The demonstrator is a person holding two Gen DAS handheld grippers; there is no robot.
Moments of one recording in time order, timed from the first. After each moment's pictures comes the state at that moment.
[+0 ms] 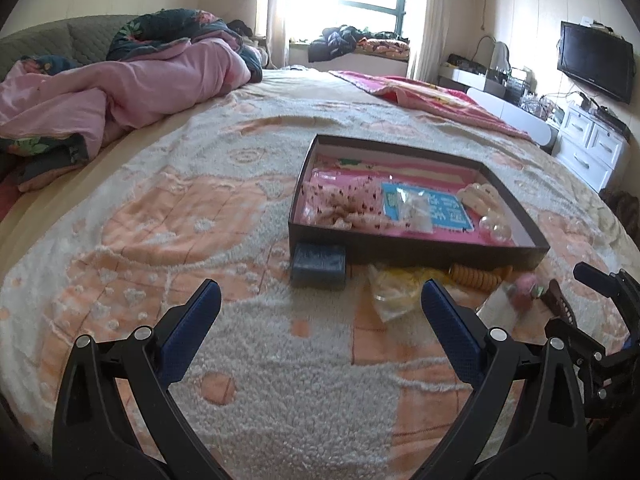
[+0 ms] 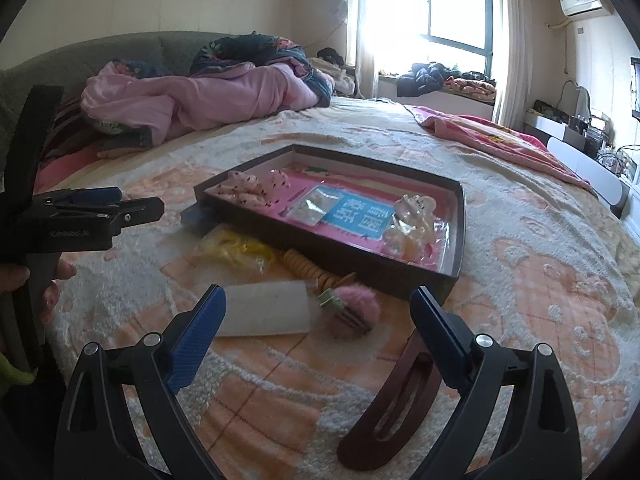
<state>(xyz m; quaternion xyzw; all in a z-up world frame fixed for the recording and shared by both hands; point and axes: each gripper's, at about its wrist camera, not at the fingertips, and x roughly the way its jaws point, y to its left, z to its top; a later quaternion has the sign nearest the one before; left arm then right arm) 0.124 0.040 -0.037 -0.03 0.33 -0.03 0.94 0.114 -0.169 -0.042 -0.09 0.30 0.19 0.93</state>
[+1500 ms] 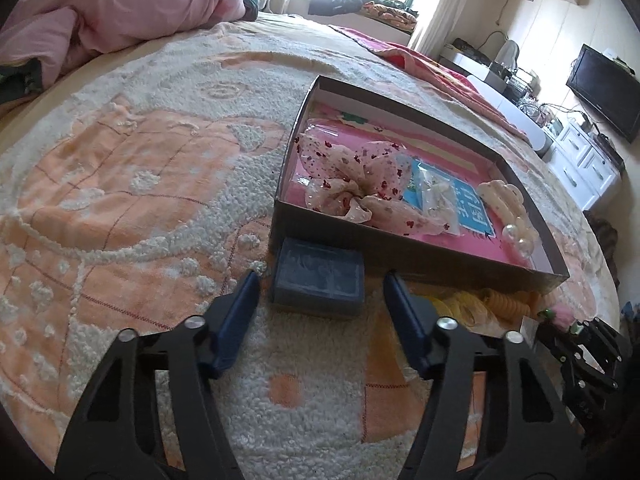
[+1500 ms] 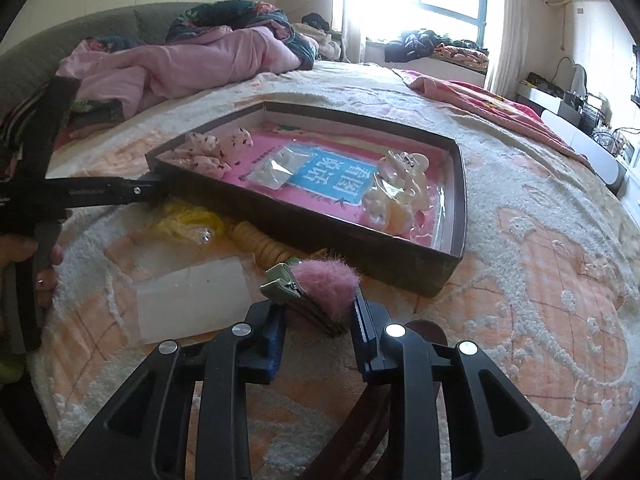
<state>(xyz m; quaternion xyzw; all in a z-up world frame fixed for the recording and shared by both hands) 0.194 0.057 -0.078 -0.12 0.40 -0.07 0.90 0.158 -0.178 -0.070 -0.09 0.35 0.16 0.92</state>
